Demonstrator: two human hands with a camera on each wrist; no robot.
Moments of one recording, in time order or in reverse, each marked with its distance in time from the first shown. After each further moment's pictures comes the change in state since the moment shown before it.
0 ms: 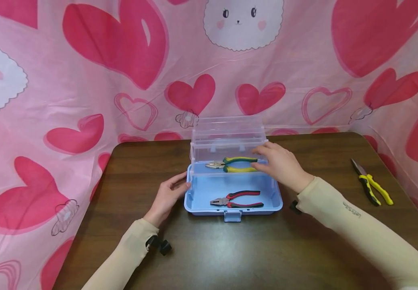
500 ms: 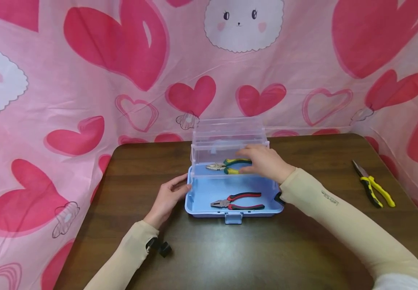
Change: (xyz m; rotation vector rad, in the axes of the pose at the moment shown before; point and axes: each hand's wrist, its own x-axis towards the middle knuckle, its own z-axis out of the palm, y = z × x) left_hand 0.001 0.000 -0.001 -0.010 -0.010 0.001; right_hand 0.037 -0.016 0.014 -0.055 -0.190 -0.070
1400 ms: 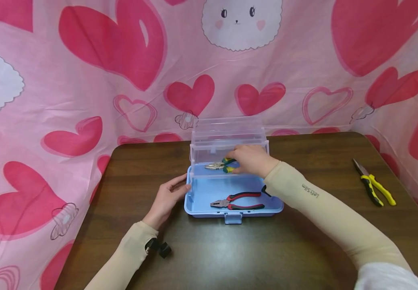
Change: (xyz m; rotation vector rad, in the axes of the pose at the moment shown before) left_hand 0.000 -0.002 0.000 -0.007 -0.007 0.009; right_hand 0.026 -0.015 0.007 -0.224 -0.100 -0.115
